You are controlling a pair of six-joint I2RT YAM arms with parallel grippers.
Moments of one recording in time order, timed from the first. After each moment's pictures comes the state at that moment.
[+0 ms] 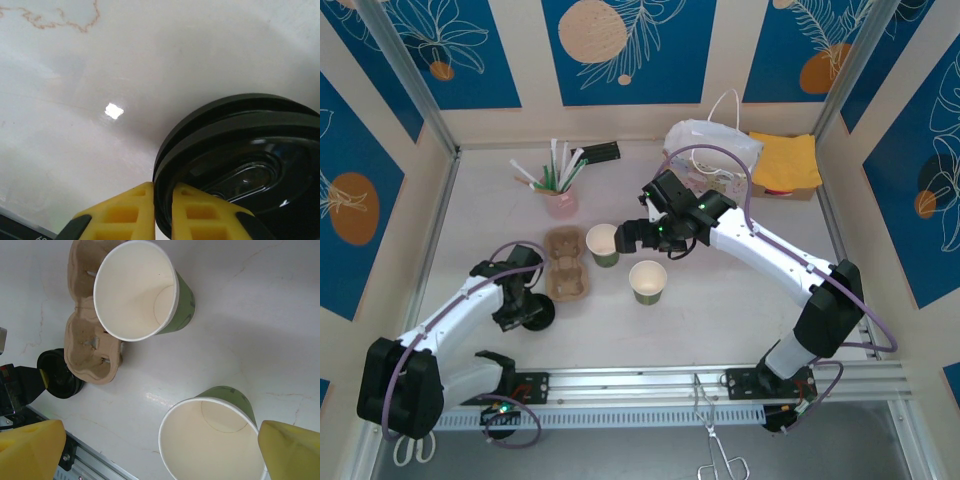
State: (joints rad) left arm -0.31 1.12 0.63 -1.04 -0.14 -0.86; right arm 0.75 1.56 1.43 -0.90 -0.19 0.59
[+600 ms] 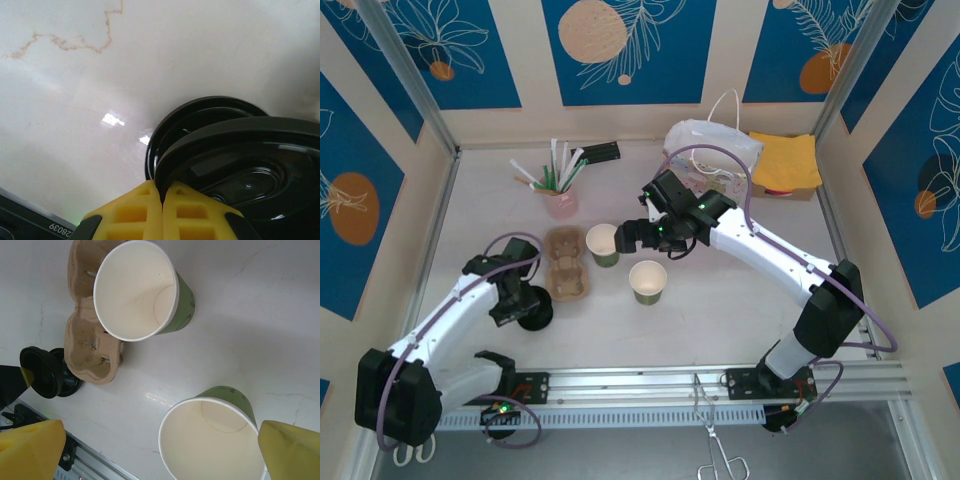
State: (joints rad) left arm -0.31 1.07 0.73 -1.13 -0.16 -0.86; right arm 0.75 1.56 1.43 -0.90 -0.19 0.59
